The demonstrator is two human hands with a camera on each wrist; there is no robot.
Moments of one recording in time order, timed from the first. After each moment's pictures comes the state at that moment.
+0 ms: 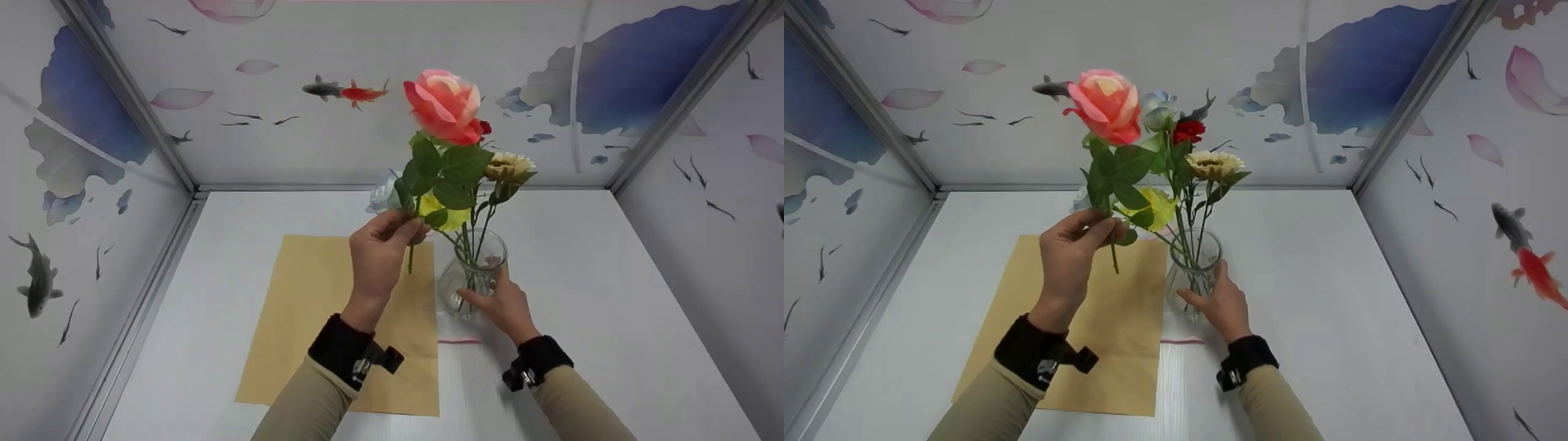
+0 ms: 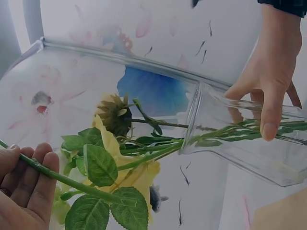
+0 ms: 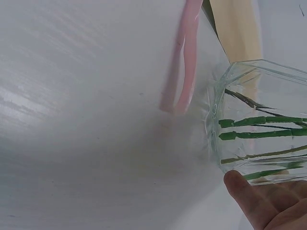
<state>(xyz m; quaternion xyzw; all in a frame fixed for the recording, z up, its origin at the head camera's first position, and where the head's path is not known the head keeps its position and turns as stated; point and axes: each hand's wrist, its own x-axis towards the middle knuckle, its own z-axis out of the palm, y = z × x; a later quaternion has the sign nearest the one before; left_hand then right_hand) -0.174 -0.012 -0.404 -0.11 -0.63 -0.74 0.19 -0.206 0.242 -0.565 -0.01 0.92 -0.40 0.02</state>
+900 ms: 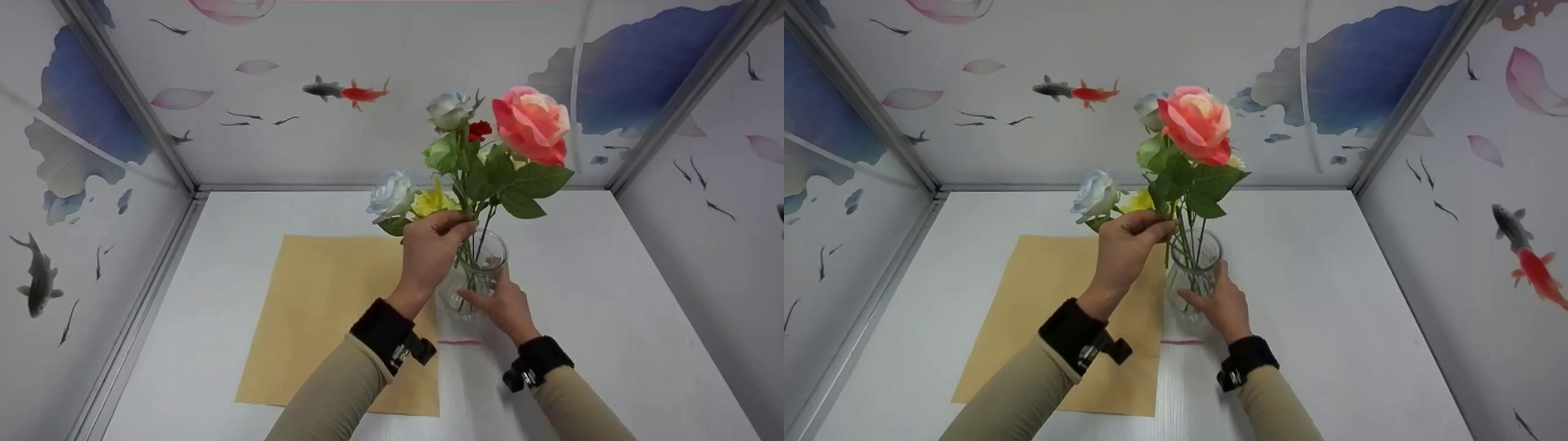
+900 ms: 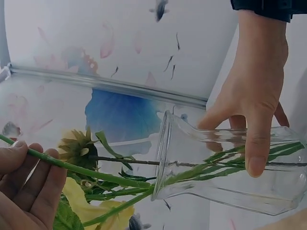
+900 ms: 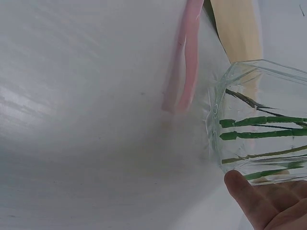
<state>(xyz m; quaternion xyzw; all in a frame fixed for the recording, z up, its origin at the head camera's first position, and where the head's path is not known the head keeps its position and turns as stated) -0.196 0.049 -0.406 -0.14 -0.72 -0.66 0.18 -0.207 0.243 -0.562 0.01 0.91 -0.41 0.05</state>
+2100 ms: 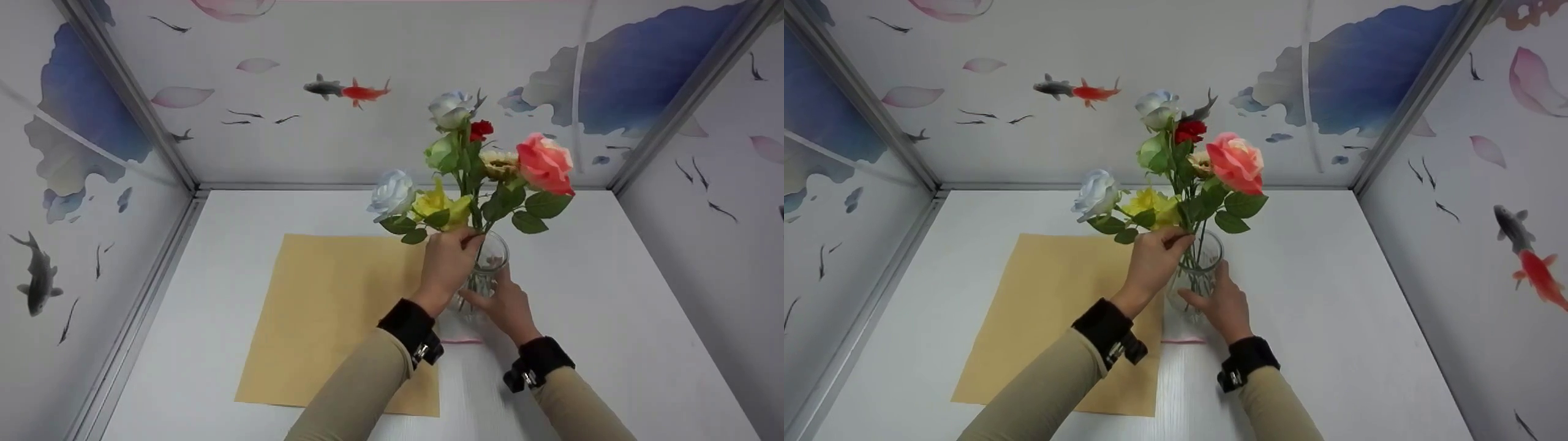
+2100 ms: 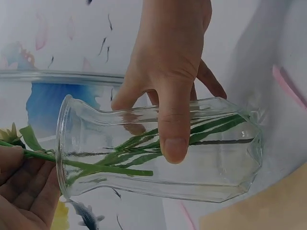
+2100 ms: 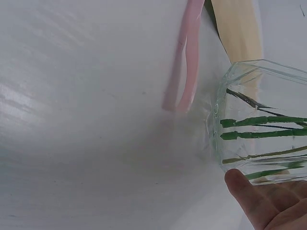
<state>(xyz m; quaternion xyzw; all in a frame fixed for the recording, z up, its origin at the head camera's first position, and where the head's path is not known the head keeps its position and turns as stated) -0.215 0.077 -0.451 -0.13 -0.84 -0.50 0.16 -0.205 0.242 -0.569 -0.04 0.93 -0.37 -0.03</state>
